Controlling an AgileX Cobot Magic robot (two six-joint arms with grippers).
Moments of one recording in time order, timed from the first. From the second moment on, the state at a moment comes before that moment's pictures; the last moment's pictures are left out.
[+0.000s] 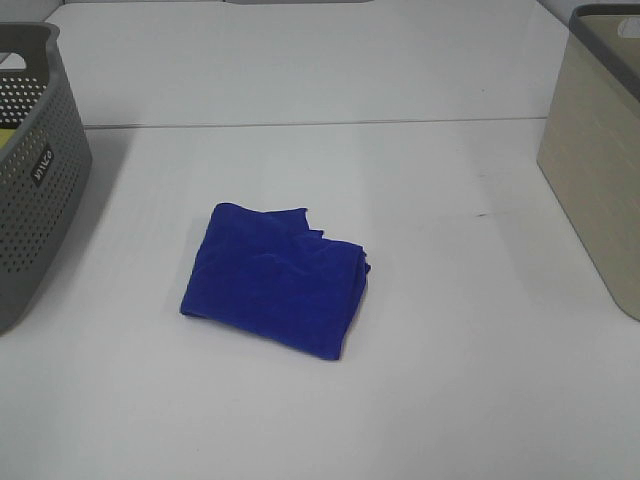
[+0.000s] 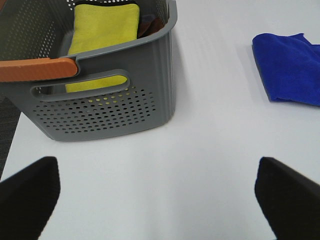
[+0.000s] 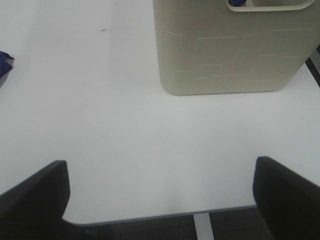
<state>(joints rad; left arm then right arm) -0.01 0.05 -0.50 0.00 1.05 0.13 -0.03 0.00 -0.47 -0.06 1.13 -0.03</state>
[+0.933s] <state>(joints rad) -0.01 0.05 -0.50 0.00 1.05 0.13 -0.03 0.42 -0.90 -0.06 0.92 -0.06</state>
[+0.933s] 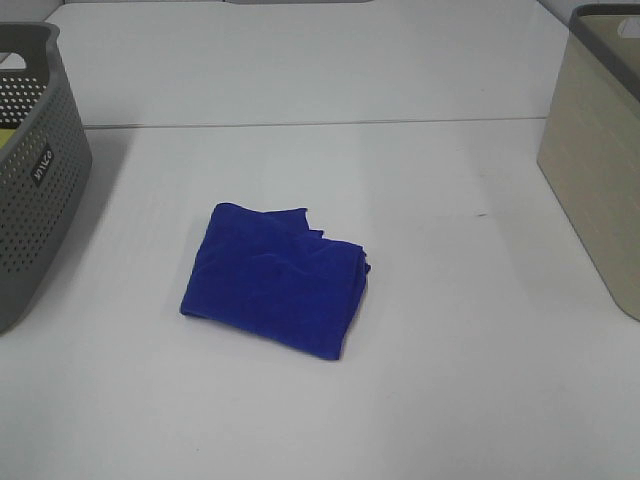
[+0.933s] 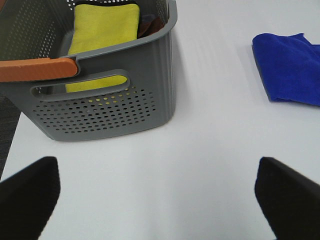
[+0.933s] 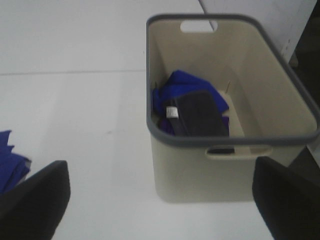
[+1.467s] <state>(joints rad) -0.01 0.05 -0.50 0.00 1.05 0.13 -0.03 1.03 -1.33 0.10 0.86 -0.10</state>
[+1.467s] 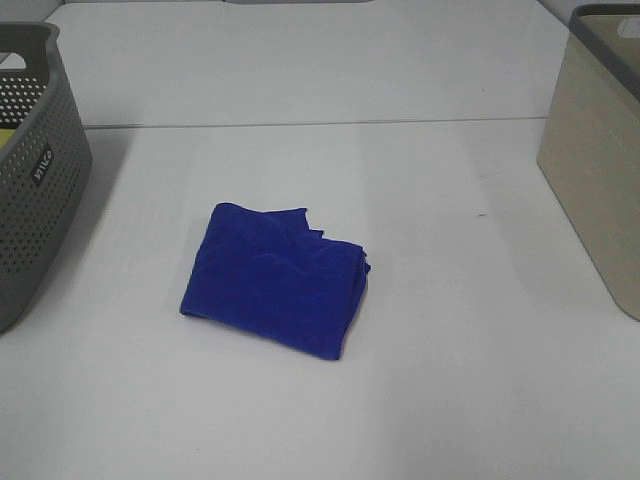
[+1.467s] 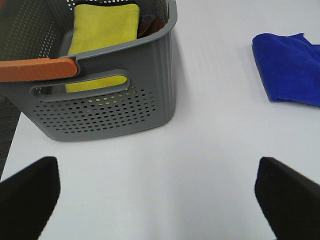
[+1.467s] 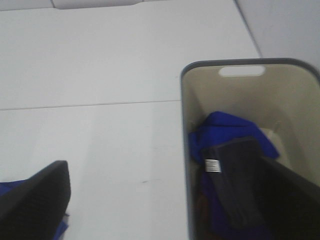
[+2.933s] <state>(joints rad) -0.01 0.05 -0.50 0.00 1.05 0.13 0.22 1.92 -1.40 0.64 1.04 -0.43</state>
